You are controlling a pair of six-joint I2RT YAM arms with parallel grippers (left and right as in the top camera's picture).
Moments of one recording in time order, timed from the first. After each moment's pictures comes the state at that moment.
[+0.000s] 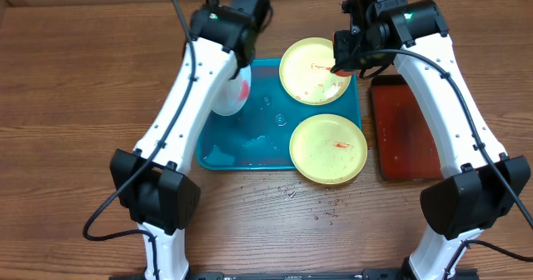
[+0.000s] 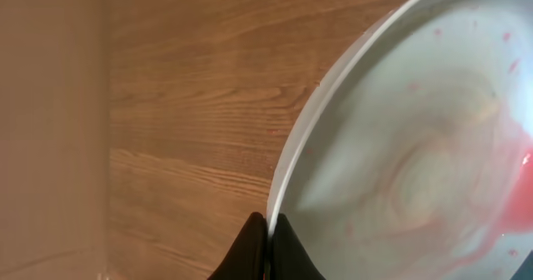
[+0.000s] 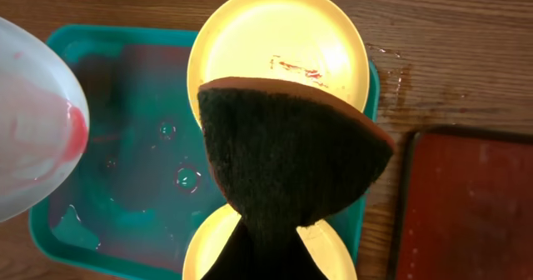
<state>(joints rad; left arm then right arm) -0.41 2.04 2.10 -1.42 -0.72 -0.28 0.28 1.94 2.00 -1.21 -0.10 0.20</state>
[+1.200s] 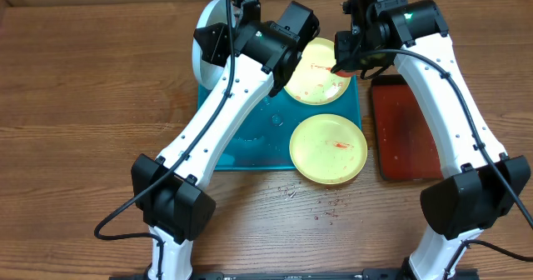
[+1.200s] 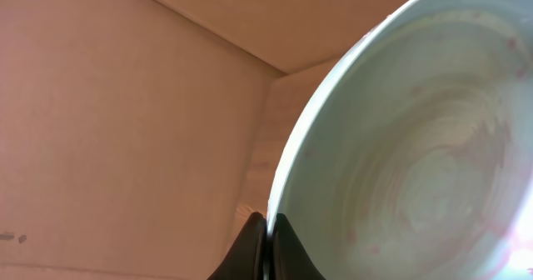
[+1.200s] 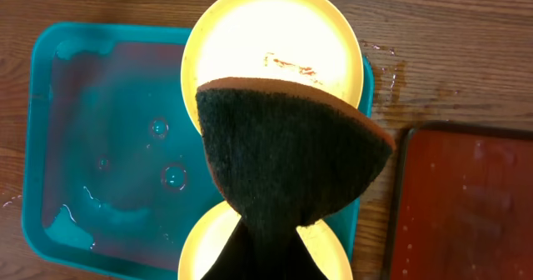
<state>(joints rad) -0.58 2.04 2.10 -1.39 -1.27 -0.34 0.27 1.94 2.00 -1.22 -0.09 0.20</state>
